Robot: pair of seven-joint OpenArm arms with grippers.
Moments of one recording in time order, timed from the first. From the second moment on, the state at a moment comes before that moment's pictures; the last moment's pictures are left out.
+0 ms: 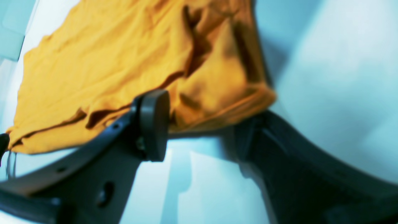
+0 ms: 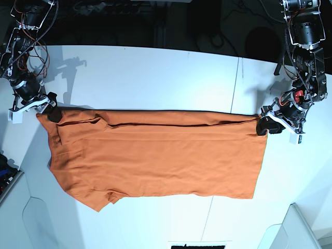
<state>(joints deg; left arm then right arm) -2.5 -23.3 -14.1 68.0 -33.8 -27.8 34.8 0.0 14.3 30.8 71.1 42.3 31.0 -44.6</state>
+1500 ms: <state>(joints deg) 20.8 -23.4 -14.6 93.2 -36.3 -32.8 45.7 -18.0 23.9 38.7 74.6 53.0 34.2 -54.0</state>
